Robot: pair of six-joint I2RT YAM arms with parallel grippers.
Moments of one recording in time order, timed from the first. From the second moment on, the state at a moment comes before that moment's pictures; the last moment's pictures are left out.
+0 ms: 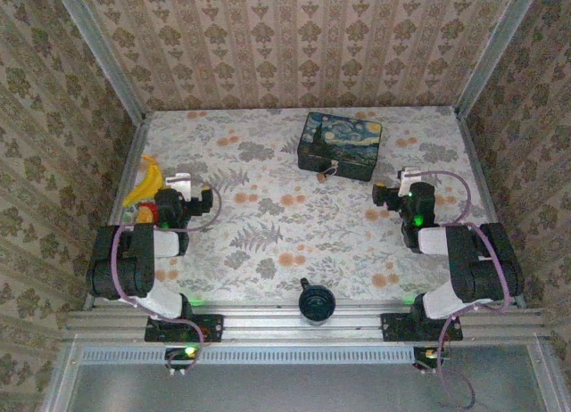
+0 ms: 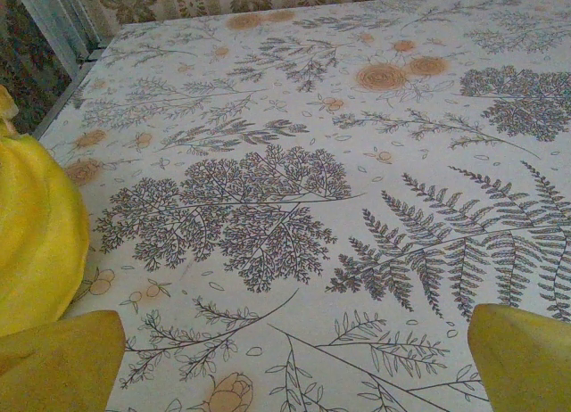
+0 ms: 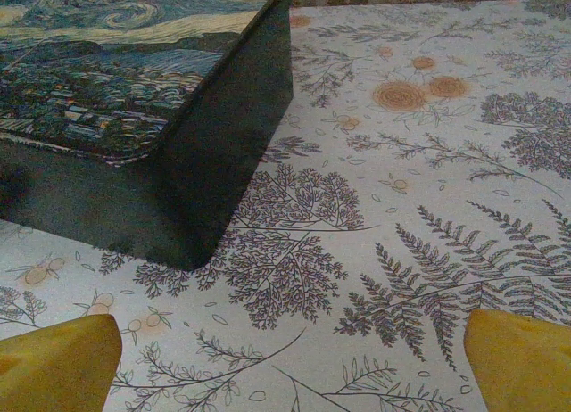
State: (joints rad) left arm 0.00 1.54 0.37 0.81 0.04 0.10; right arm -0.01 1.51 0.39 0.72 0.00 0.03
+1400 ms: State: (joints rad) left arm 0.00 1.30 0.36 0.73 0.01 0.09; right arm -0.01 1.44 0.46 0.58 0.10 0.06
